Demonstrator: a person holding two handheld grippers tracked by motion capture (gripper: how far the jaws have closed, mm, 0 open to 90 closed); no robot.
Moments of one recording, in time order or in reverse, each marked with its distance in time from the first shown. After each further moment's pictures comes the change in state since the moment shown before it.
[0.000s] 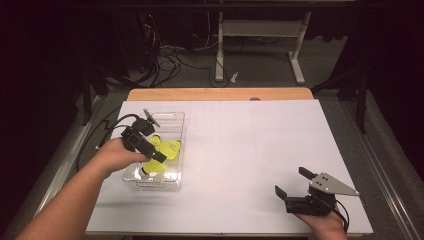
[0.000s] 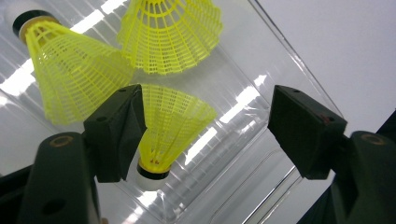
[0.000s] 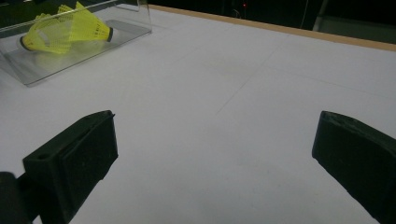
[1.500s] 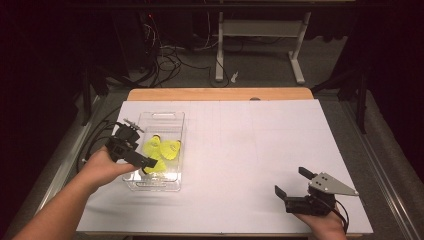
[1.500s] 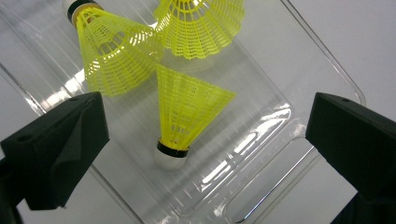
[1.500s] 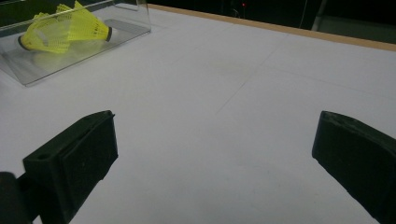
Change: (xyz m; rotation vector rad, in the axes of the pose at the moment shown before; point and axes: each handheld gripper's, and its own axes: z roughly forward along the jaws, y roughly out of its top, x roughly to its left) left arm -0.001 -0.045 -0.007 -0.189 0.074 -0.019; right arm 0.001 0.000 0.001 0.003 -0.003 0.001
